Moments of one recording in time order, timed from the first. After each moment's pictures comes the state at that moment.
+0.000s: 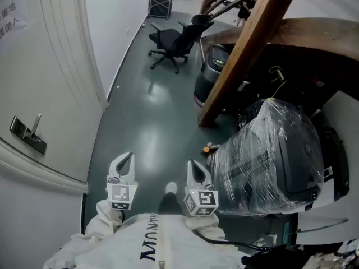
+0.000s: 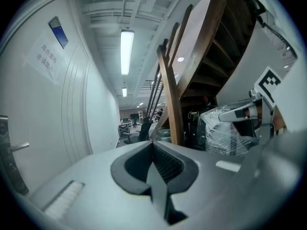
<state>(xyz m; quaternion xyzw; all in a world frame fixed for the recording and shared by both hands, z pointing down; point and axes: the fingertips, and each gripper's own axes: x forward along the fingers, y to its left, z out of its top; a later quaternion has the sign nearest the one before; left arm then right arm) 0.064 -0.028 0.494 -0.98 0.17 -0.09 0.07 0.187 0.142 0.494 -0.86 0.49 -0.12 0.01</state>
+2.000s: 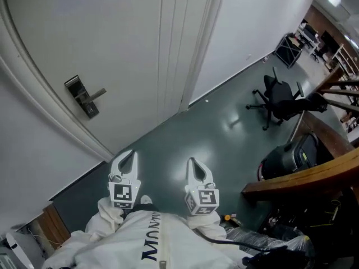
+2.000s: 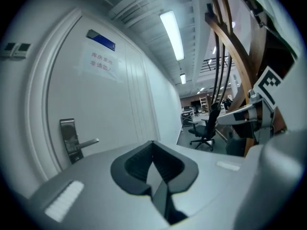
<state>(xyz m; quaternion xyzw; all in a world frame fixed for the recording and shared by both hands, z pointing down) -0.009 -0.215 0.487 -0.83 0.55 -0.13 0.04 0.186 -0.191 0.499 -0.58 0.80 -0.12 -0.04</state>
